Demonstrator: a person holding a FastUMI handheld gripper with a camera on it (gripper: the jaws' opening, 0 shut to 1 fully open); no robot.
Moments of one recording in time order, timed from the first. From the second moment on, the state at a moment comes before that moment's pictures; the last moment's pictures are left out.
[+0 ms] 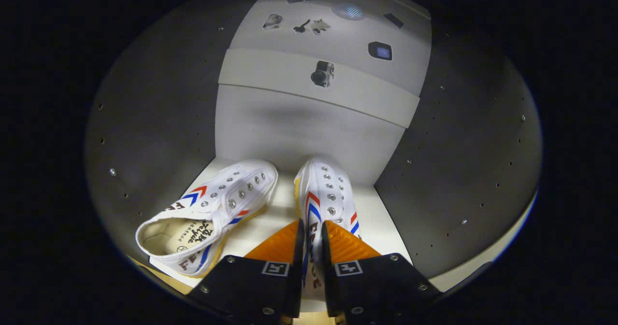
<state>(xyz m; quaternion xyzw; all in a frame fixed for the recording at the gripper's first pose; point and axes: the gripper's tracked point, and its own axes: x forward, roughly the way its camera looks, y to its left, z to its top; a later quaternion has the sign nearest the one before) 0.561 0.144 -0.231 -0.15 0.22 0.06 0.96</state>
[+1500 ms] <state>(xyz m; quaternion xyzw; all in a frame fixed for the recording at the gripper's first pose) 0.156 0.047 -0.028 -0.10 0.04 0.05 0.99</state>
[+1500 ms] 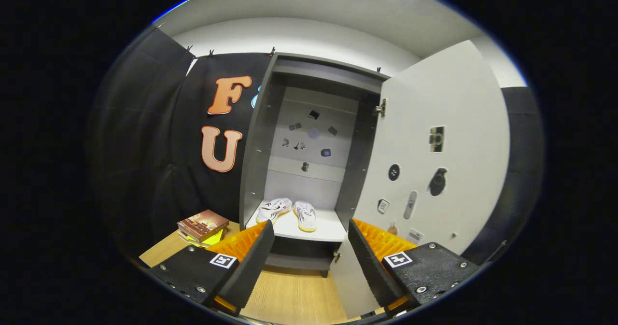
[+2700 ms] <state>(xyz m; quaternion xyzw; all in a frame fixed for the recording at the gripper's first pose) 0.169 -0.185 -0.057 -0.03 0.08 0.02 1.00</state>
